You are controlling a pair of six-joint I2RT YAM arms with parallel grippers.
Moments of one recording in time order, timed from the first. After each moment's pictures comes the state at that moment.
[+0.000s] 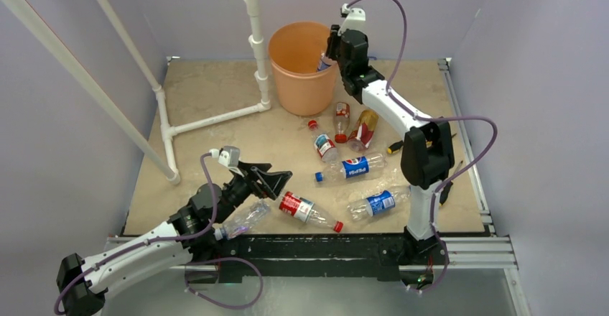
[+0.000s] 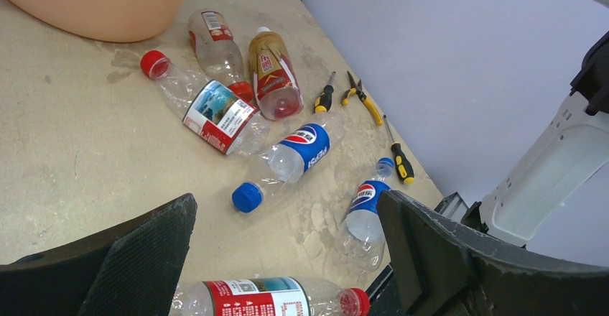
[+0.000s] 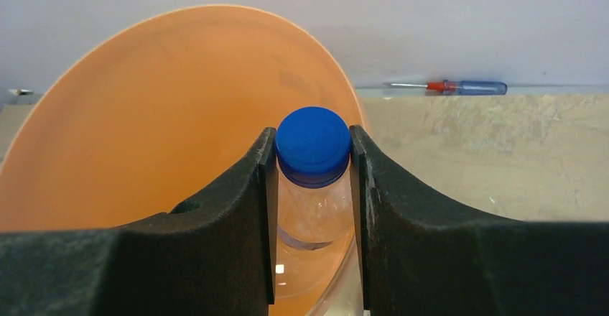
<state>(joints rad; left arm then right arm) -0.96 0.47 0.23 0.26 -0.28 -0.63 0.44 1.98 1.75 0.18 0.35 0.16</state>
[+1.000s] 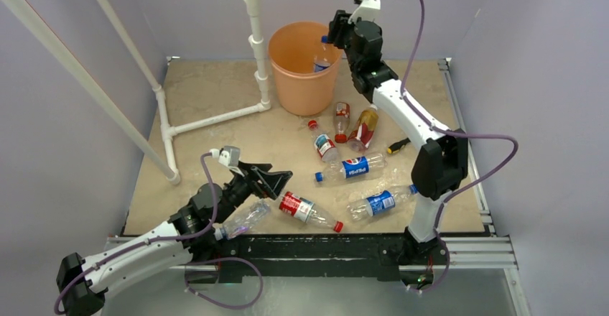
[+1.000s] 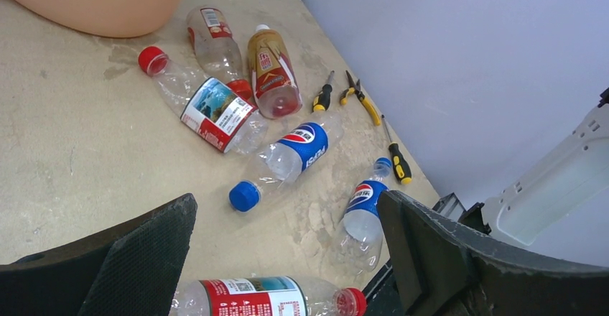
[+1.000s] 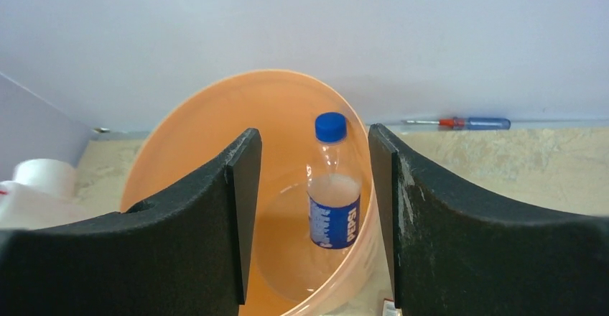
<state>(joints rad) -0.96 0.48 0.23 0.27 -0.28 -0.65 0.44 1.87 1.75 0.16 0.33 0.21</state>
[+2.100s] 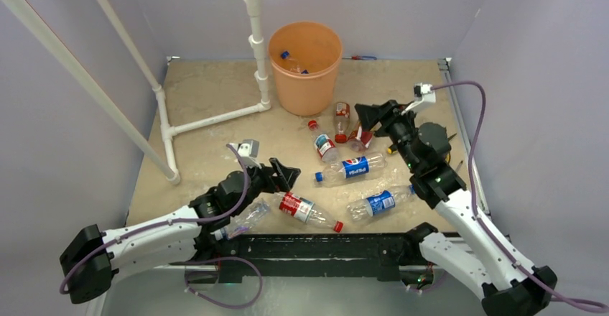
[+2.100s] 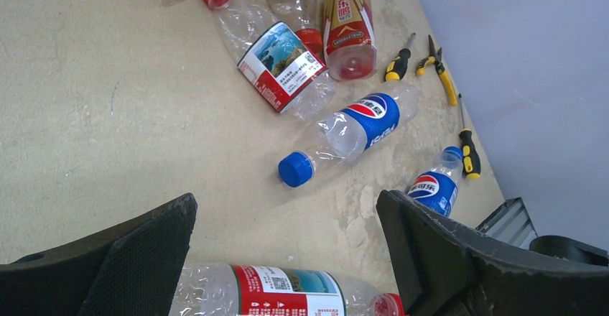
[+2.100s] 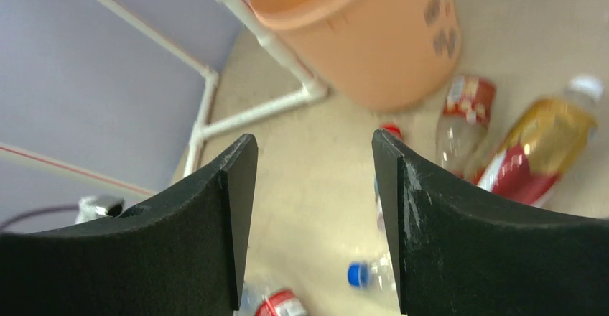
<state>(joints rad) -0.96 0.80 0.31 0.25 -0.37 -0.76 0.47 0.82 0.79 0.13 0.09 0.54</state>
